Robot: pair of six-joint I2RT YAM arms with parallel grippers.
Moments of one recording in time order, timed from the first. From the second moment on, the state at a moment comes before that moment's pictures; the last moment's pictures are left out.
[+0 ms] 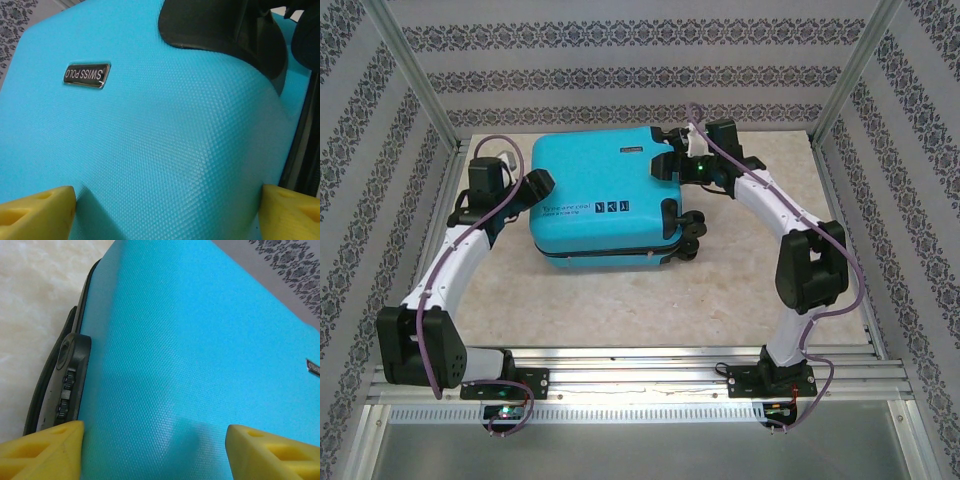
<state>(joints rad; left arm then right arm) -0.02 1.34 1.06 -0.29 0.30 -0.62 0.28 1.83 1.52 -0.35 -0.60 0.37</state>
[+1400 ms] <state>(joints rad) -0.14 1.14 0.90 -0.23 0.16 -0.73 0.27 2.25 2.13 -0.44 -0.70 0.41</state>
